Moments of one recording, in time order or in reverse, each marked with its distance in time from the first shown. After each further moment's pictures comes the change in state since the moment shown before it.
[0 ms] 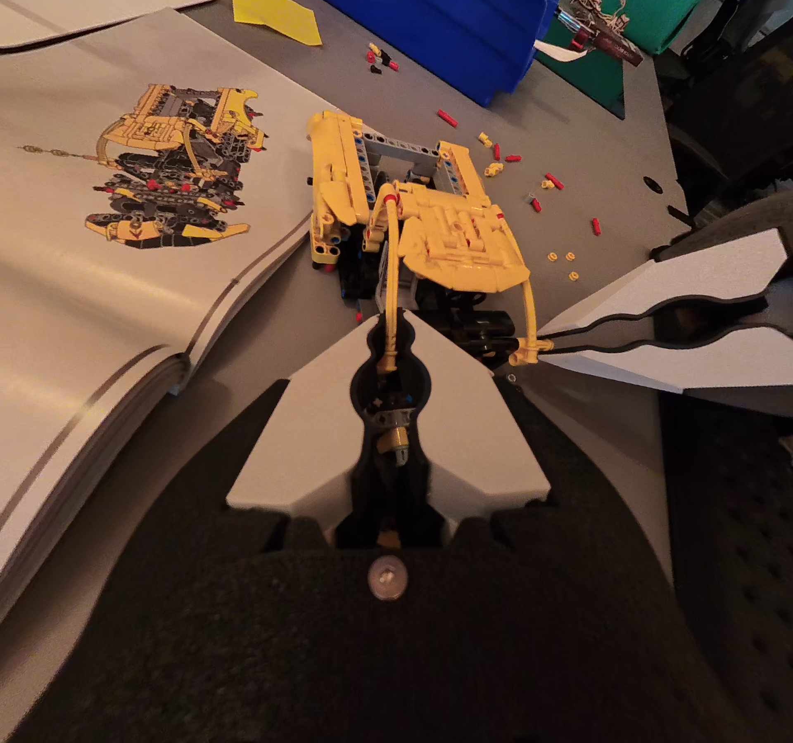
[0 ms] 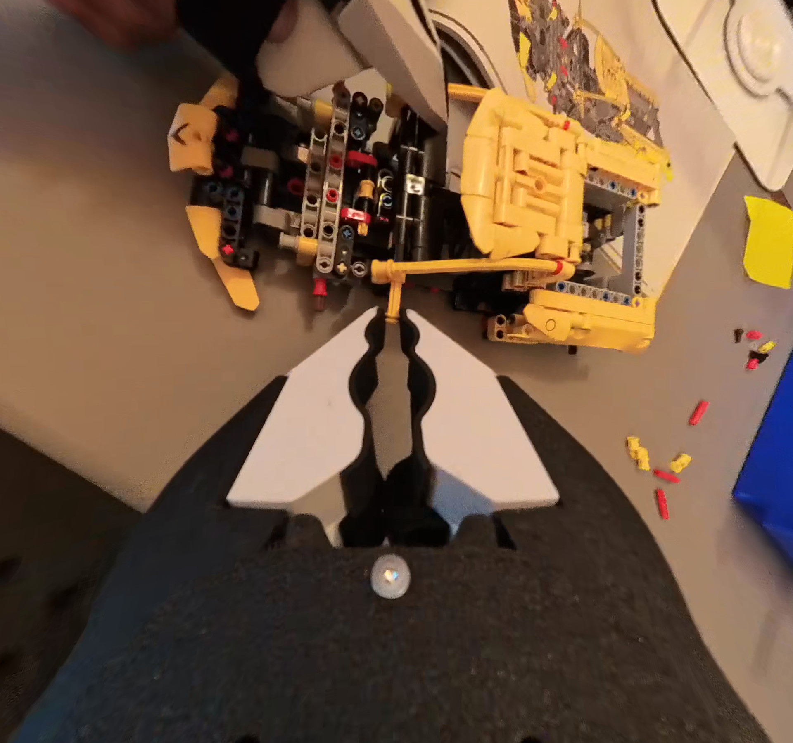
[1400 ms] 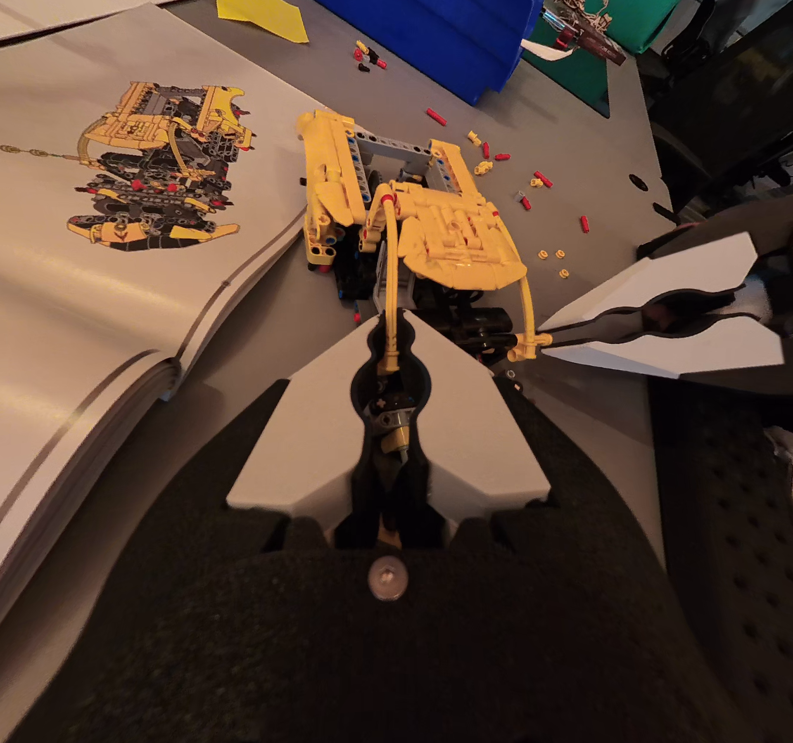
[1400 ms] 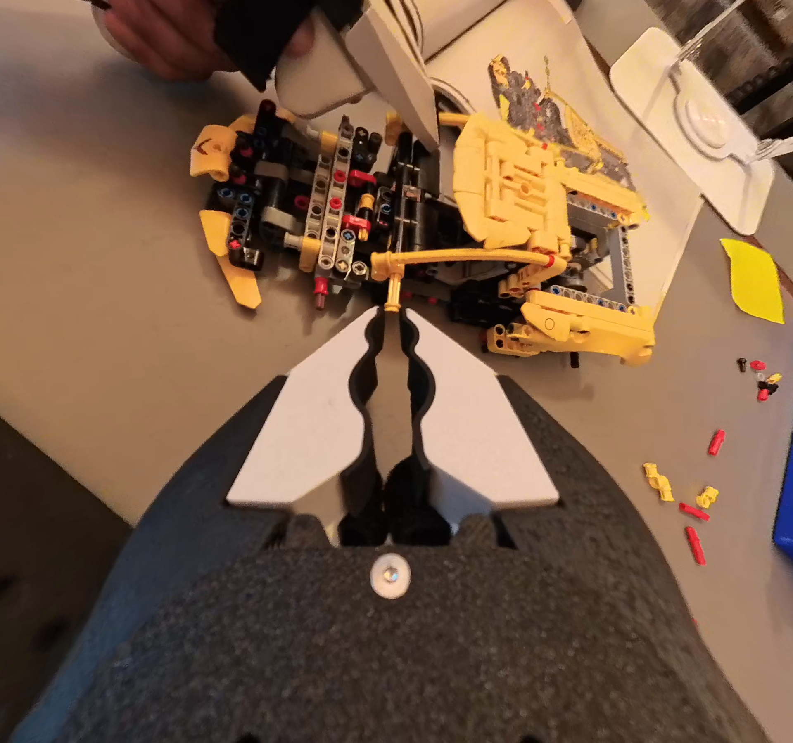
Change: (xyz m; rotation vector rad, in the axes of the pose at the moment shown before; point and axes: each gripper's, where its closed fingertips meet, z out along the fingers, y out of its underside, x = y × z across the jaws) left arm 0.003 0.001 0.002 -0.004 0.032 0.000; right arm 0.001 0.003 -0.005 0.210 -0.010 0.001
